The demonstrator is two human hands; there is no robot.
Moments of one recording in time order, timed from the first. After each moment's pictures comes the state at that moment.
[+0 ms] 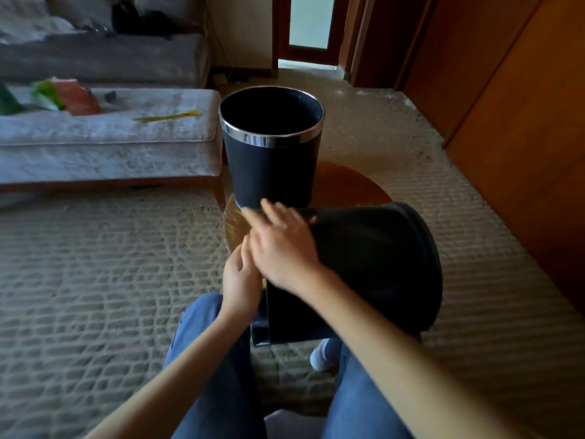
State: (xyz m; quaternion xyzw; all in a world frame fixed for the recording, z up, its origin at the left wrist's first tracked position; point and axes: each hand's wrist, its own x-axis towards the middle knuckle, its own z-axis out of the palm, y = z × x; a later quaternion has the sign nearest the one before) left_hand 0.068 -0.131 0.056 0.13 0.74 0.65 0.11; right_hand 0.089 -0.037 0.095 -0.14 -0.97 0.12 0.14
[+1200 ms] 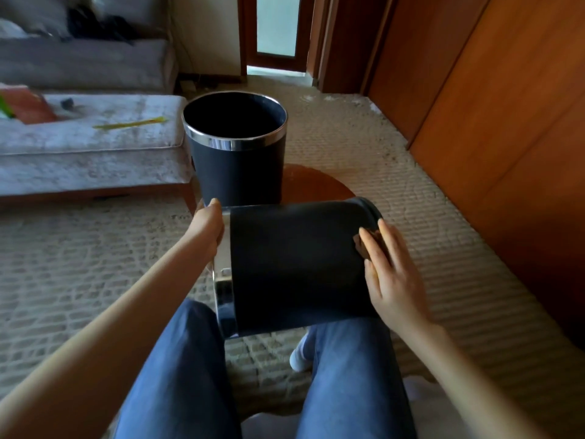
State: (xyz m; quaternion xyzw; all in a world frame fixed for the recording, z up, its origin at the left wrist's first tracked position) left_hand -0.041 -0.071 0.060 -0.02 0.74 0.61 0.29; right_hand 0.282 0.076 0.057 -0.24 -0.94 0.03 0.25
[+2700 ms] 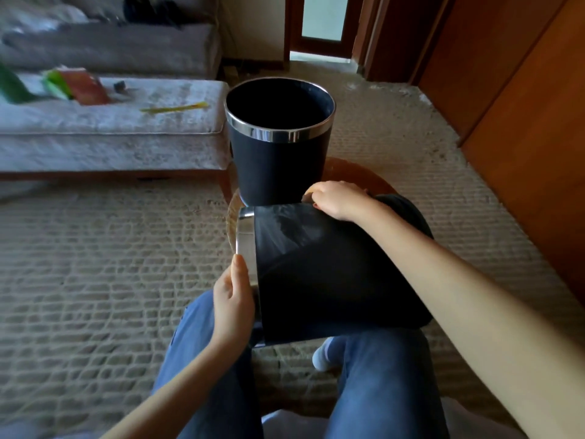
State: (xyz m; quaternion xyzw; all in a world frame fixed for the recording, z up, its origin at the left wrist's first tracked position) left_hand 0.084 -0.149 0.042 0.09 0.73 0.68 0.07; right_hand 0.059 0.086 0.124 -0.22 -0.95 0.17 -0.12
